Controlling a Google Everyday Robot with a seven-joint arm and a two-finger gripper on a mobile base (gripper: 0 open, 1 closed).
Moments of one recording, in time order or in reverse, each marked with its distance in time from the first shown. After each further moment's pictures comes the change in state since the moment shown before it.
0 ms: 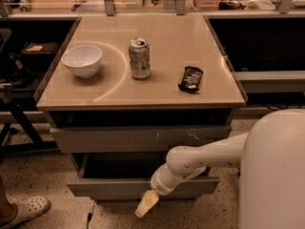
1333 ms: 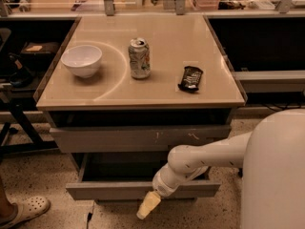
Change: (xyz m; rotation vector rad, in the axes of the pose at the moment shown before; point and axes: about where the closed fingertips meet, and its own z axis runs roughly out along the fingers) arm 0.006 0.007 -0.005 -0.027 0.022 0.021
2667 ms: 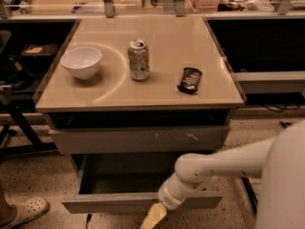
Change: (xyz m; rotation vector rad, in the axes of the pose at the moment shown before) arm 0.039 0.043 -0.011 -0.071 0.036 0.090
